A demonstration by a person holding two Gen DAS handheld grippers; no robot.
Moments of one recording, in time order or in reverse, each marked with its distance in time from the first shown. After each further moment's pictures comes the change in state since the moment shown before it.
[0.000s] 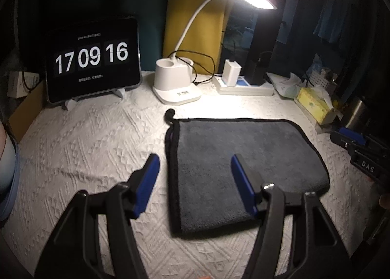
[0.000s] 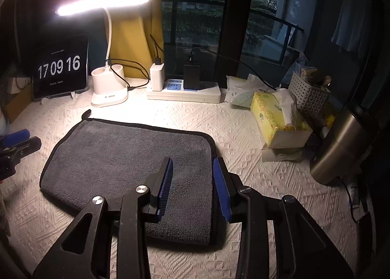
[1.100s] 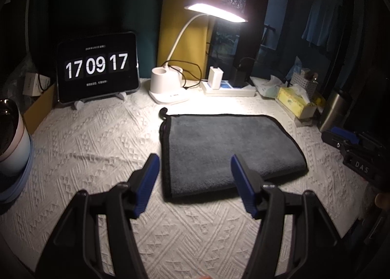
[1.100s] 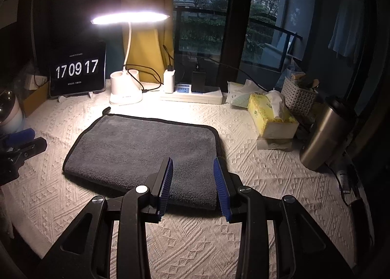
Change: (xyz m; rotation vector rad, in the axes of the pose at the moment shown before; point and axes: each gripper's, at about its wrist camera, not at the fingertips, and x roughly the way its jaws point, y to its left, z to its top) left arm -0.066 -0.013 -0.032 0.028 -0.066 -0.036; right arm -0.064 0.015 -0.030 -0.007 -0.054 0.008
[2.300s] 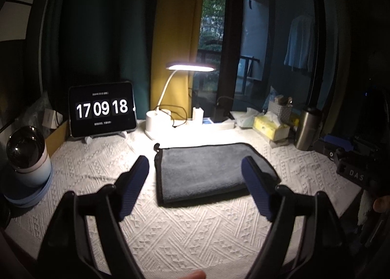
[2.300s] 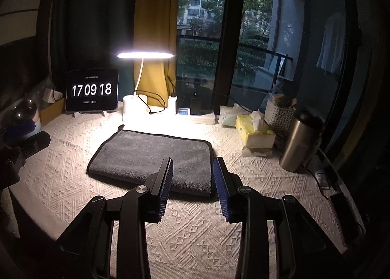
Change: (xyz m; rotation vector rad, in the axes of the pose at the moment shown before) left arm -0.101 -0.028 -0.021 0.074 -0.255 -0.030; right arm -0.103 0.008 -0.025 0.005 -0.143 -0.031
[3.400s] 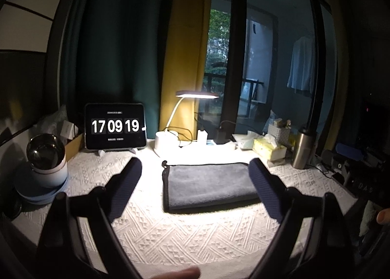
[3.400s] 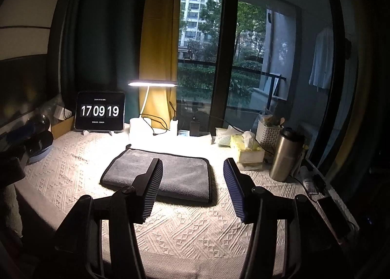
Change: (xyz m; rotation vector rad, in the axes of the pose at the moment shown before) left arm -0.060 0.001 -0.001 -0.035 -0.140 0.032; right arm -0.066 0.006 -0.007 0.007 -0.143 -0.016
